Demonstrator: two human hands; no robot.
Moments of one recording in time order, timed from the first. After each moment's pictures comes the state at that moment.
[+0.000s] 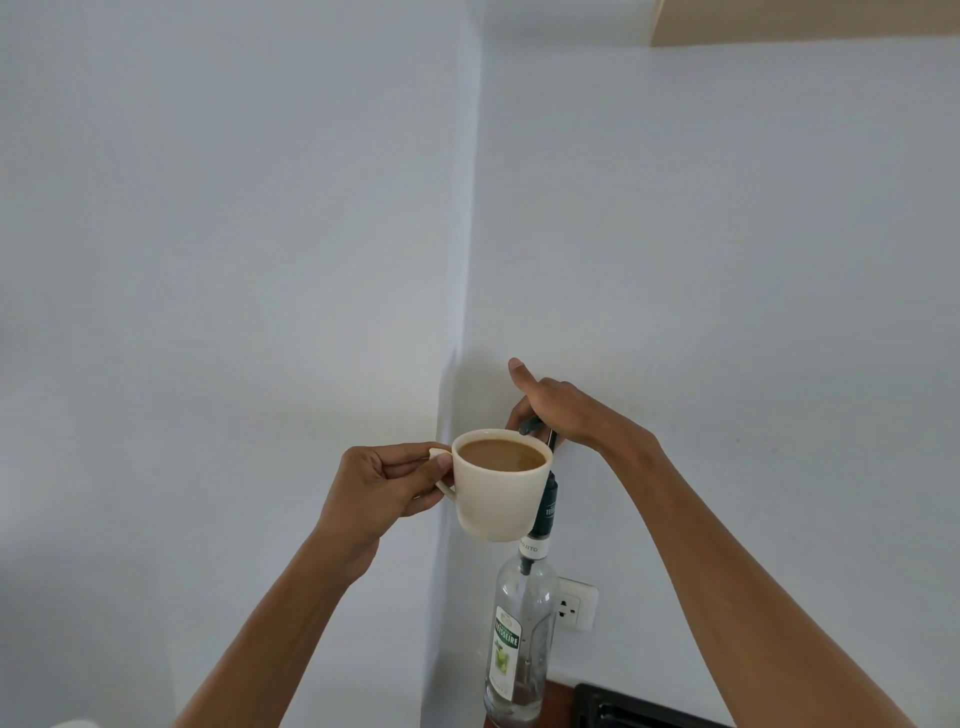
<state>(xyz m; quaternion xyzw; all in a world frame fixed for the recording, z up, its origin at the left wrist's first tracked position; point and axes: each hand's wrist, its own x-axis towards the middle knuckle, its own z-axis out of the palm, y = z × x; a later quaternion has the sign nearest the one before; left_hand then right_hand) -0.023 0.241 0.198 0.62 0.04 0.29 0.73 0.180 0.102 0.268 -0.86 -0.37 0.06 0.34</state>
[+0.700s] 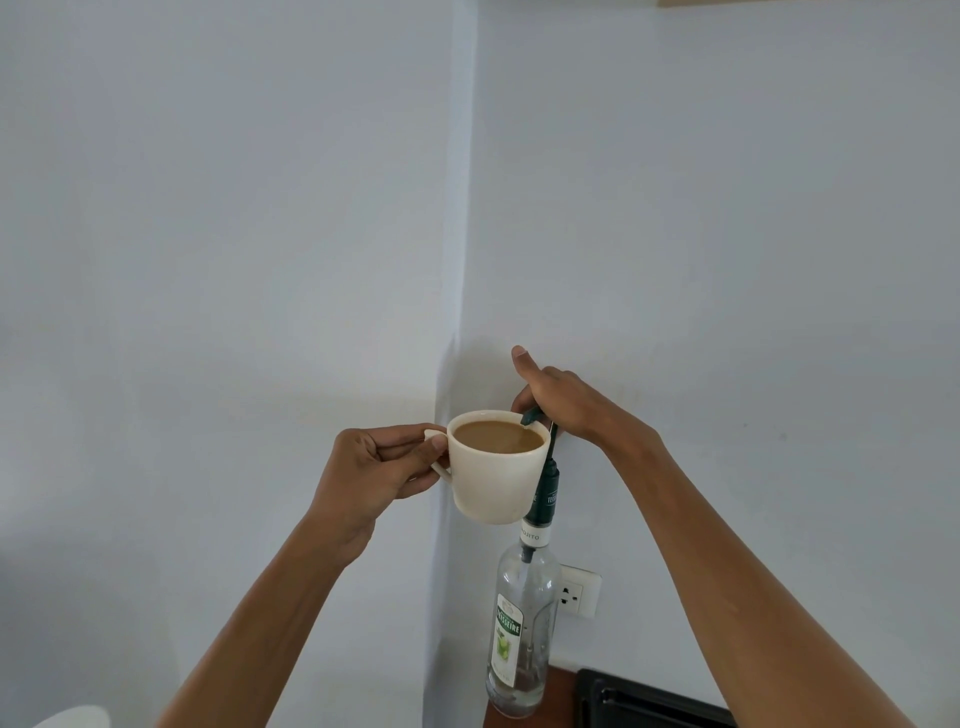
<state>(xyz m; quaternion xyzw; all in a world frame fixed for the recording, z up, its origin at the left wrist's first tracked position) -0.017 0.249 0.199 0.62 0.04 0.29 0.72 0.184 0.101 0.256 -0.85 -0.37 0.04 0.38</state>
